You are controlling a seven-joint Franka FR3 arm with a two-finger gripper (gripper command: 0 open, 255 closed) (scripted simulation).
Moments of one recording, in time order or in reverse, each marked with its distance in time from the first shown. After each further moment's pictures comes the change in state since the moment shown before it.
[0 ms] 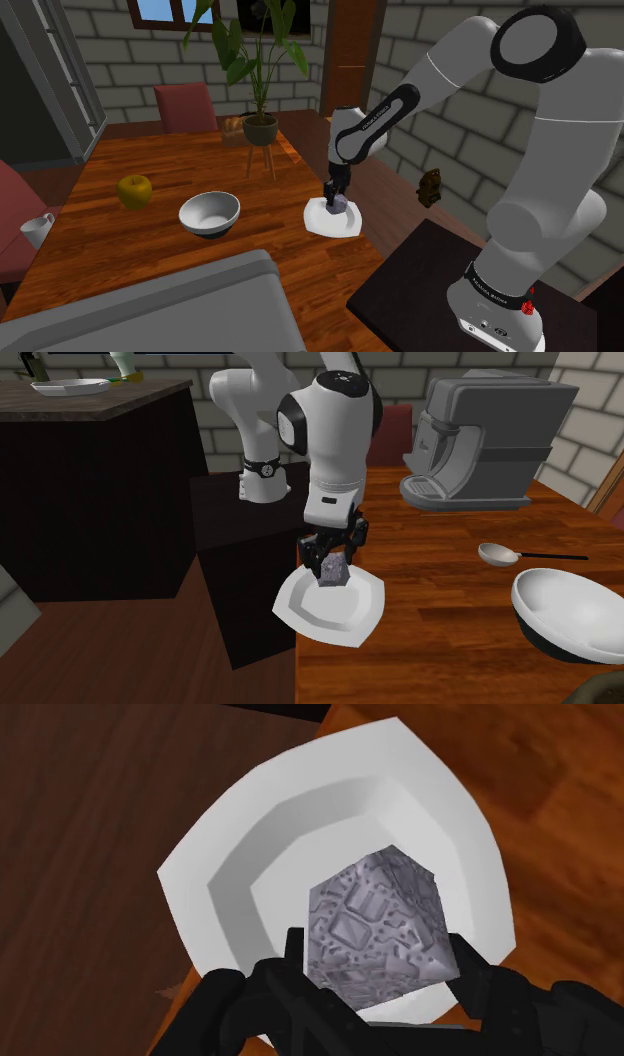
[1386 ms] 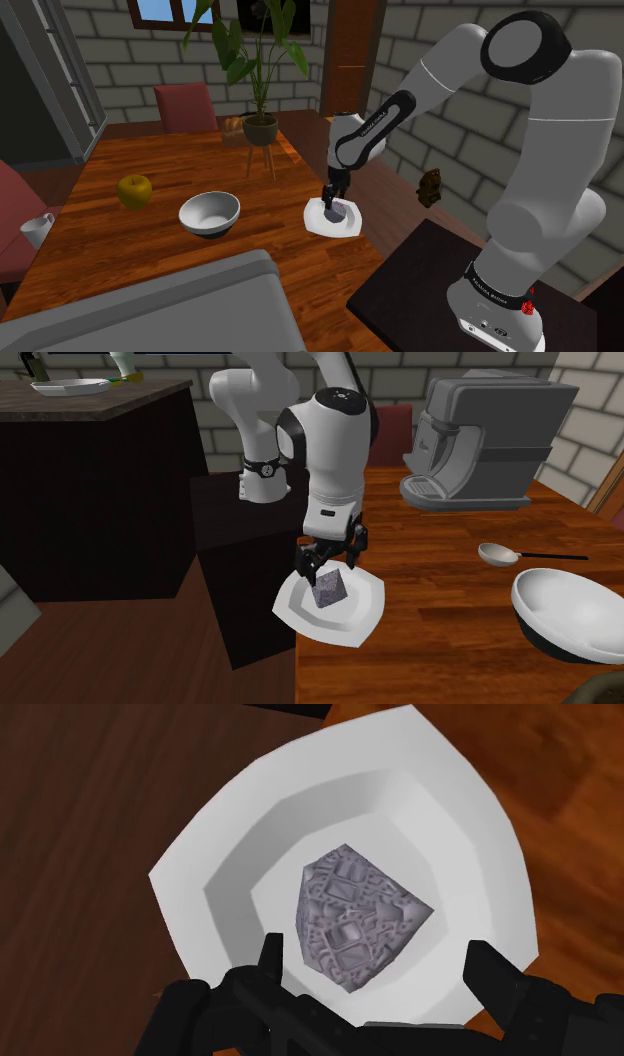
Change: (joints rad) arm 0.010 0.051 -0.019 0.007 -0.035 0.041 0.018
